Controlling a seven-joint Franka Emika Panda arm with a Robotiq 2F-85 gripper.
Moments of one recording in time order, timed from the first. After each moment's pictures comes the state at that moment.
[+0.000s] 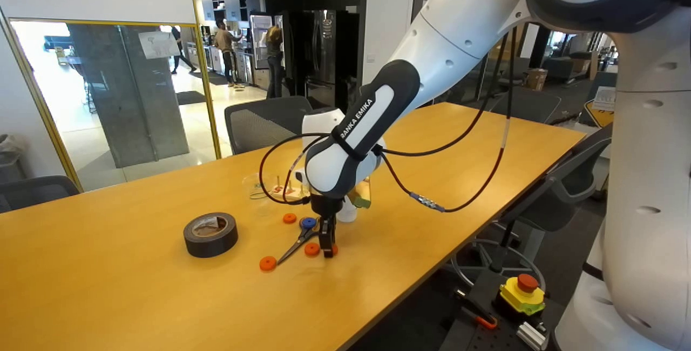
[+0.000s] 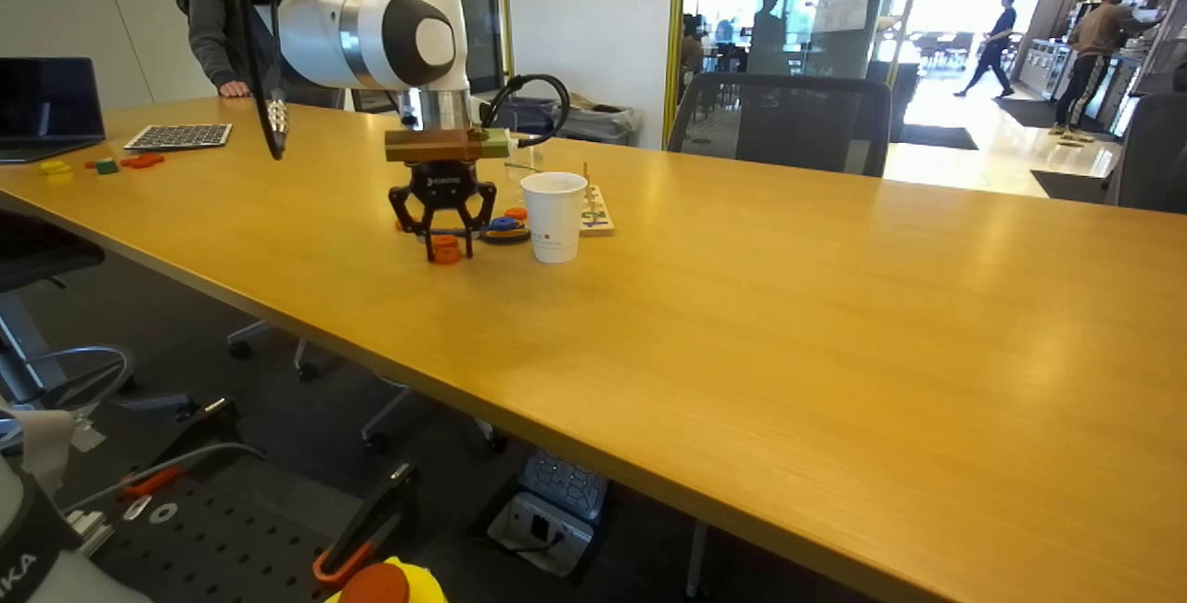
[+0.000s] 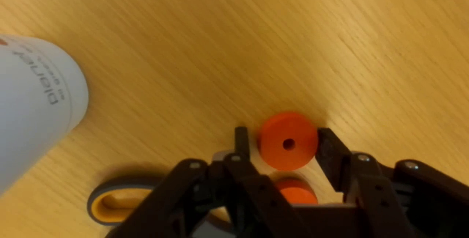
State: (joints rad) arm 0.02 0.25 0.09 -2.31 -0.07 2.50 -0.53
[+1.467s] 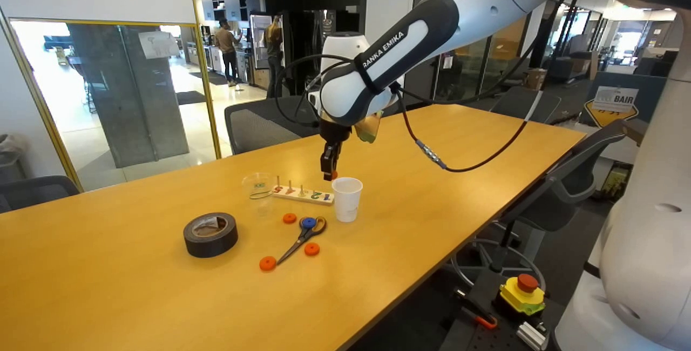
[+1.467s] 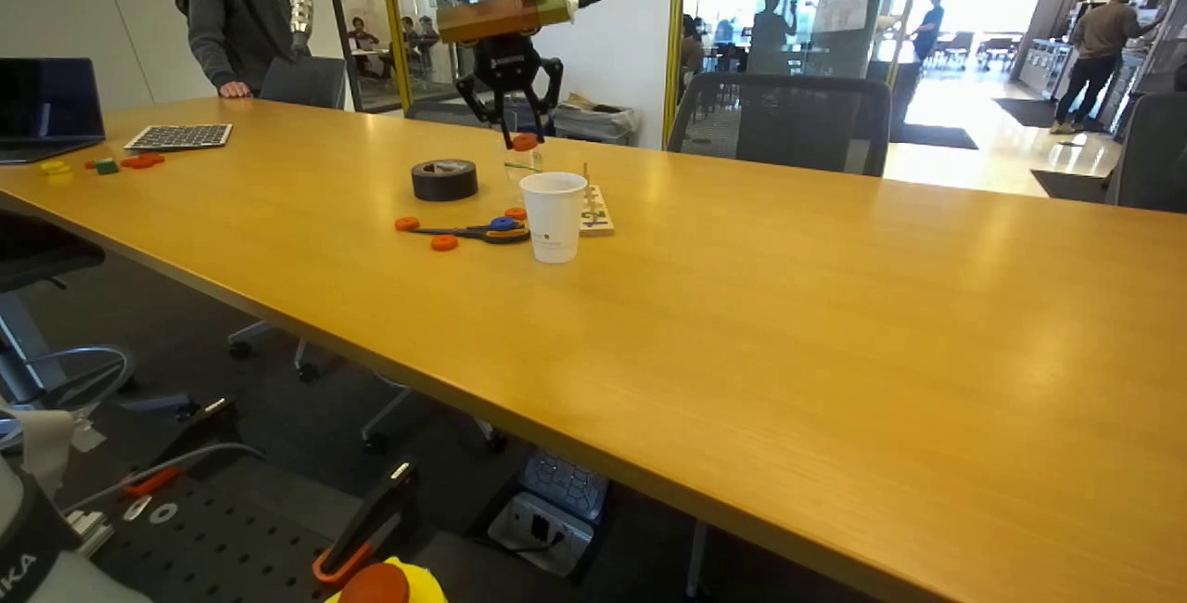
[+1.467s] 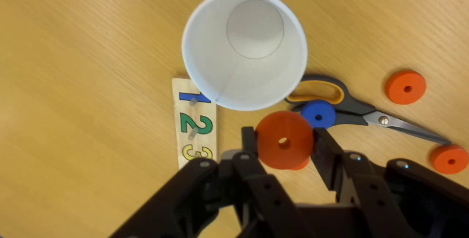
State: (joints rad) arm -0.03 0.06 0.00 -2.20 -0.14 2.46 -0.48
